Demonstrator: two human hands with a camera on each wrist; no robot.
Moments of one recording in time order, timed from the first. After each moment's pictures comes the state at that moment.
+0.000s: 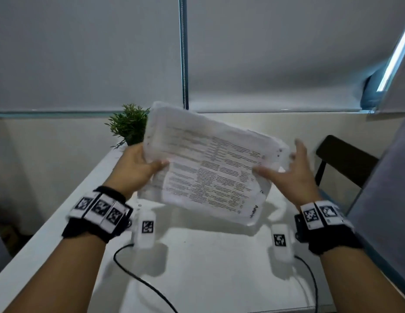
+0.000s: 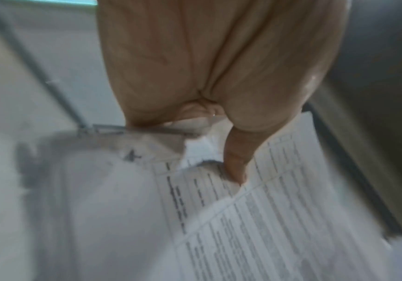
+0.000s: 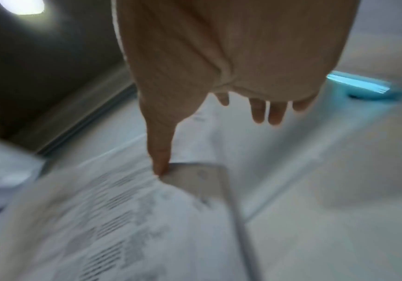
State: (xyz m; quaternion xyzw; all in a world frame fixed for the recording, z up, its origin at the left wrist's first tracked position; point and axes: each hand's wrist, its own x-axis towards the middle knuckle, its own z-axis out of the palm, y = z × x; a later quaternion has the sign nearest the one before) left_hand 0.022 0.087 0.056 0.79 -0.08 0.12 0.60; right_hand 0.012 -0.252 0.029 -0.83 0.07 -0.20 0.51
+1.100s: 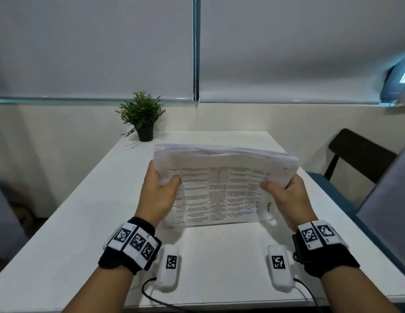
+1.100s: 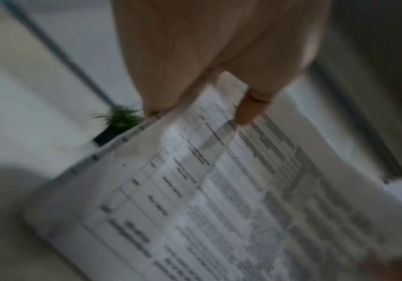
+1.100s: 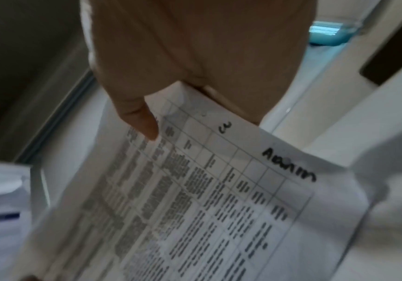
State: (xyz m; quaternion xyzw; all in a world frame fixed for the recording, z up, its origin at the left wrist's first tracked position) left_hand -0.009 0.062 -0.018 0.74 -0.02 0.21 0.63; right_hand -0.001 -0.222 -0.028 -0.73 -0.06 -0.18 0.65
